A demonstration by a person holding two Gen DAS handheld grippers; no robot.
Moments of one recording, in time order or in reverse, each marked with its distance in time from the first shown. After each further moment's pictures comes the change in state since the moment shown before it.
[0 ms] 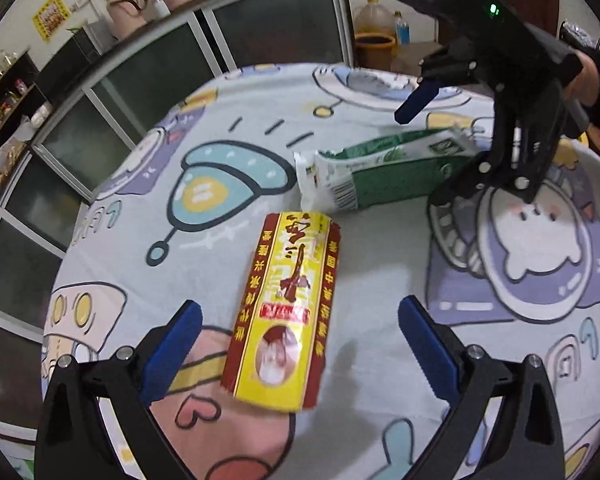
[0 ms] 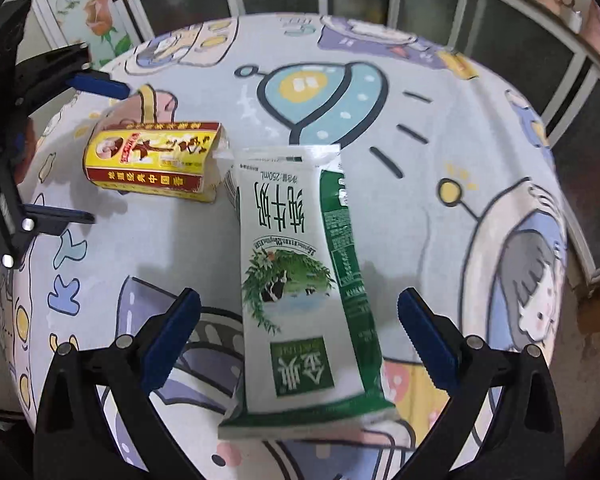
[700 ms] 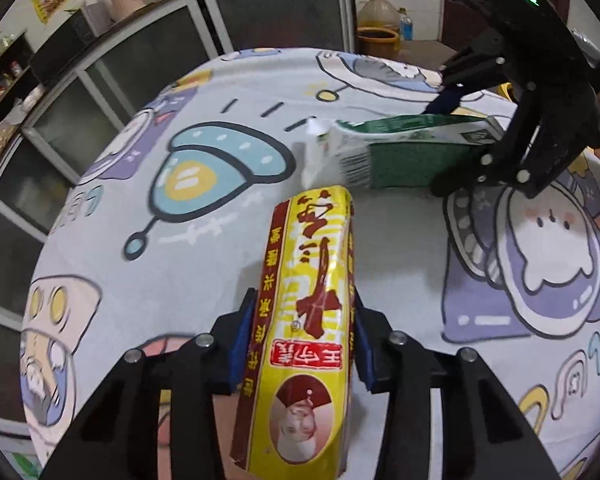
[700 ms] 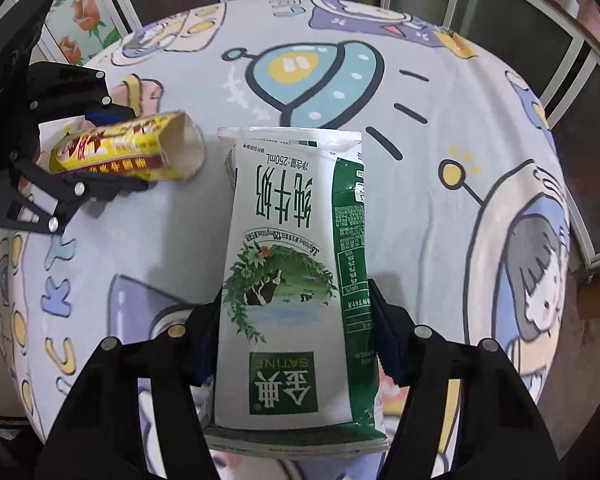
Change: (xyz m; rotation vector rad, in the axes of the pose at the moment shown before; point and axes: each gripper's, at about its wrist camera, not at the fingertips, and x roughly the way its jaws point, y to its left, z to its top) left arm 0.014 0.007 0.000 -0.046 0.016 -0.026; right arm 0.003 0.002 -0.005 0.031 0.027 -0.023
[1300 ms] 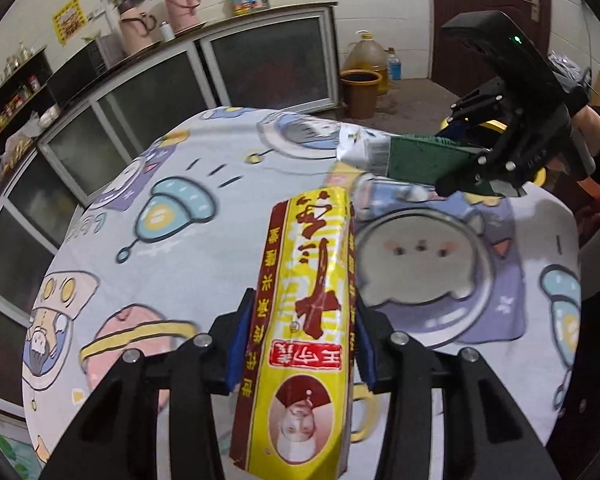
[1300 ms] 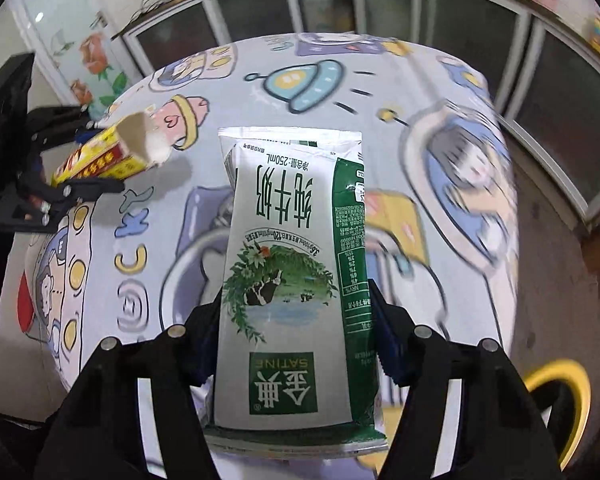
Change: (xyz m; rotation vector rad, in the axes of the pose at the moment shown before) left arm -0.097 -0.119 -0.003 -0.027 -0.142 -0.001; right arm -0.112 -0.005 -0.125 0.135 -0.126 0.037
